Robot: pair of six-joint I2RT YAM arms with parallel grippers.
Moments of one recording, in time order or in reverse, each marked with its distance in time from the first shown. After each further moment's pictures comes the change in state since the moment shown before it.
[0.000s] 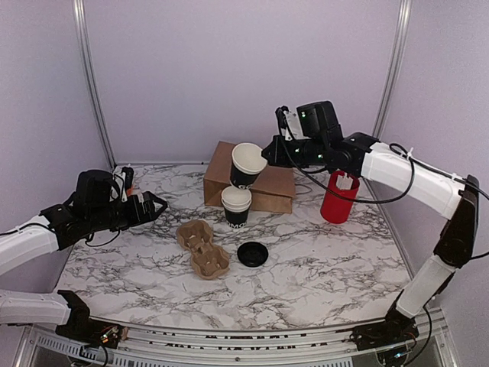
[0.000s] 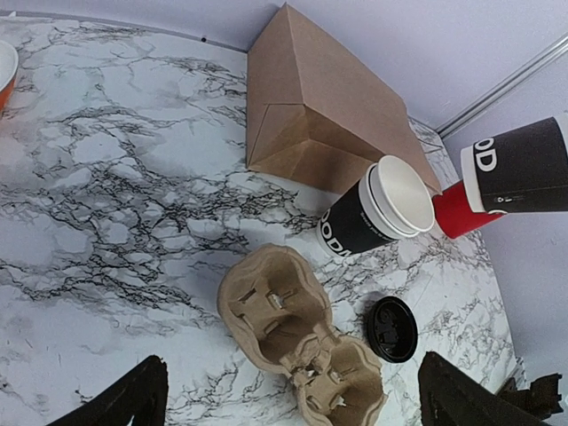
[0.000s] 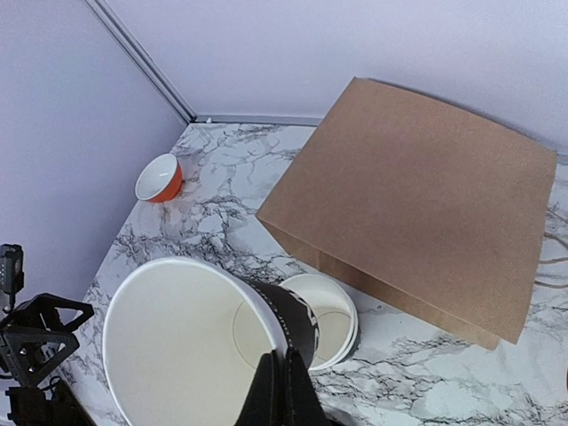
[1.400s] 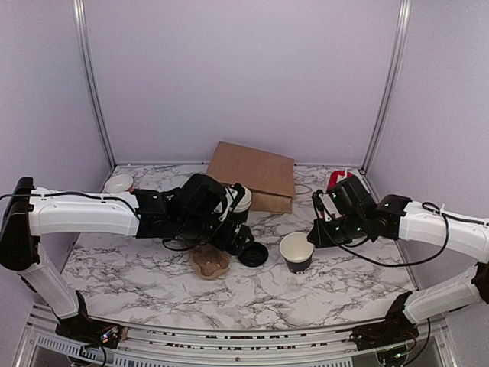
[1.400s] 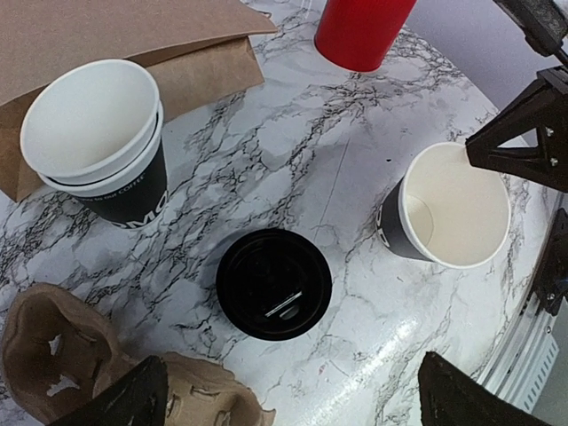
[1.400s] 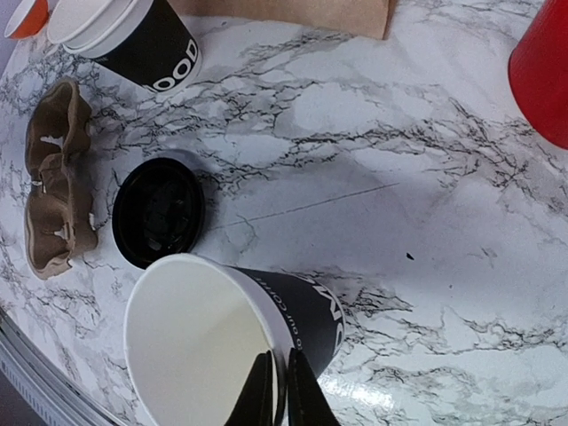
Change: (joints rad) left arm -0.535 0.648 0.518 -0.076 -0.170 0.245; right arm -0.014 -0.456 -0.712 -0.175 0.023 0.046
